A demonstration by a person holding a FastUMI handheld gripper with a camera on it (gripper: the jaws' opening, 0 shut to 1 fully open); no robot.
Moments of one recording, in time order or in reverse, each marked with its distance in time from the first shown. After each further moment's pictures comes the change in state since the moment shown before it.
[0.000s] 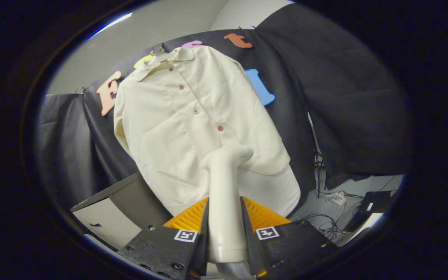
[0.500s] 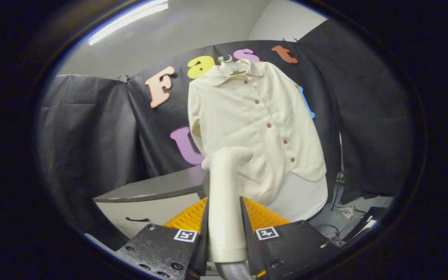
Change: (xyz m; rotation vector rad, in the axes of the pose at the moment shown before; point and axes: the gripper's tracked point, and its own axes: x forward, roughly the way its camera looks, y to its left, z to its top) arm -0.102 0.172 0.019 -0.126 -0.055 0.217
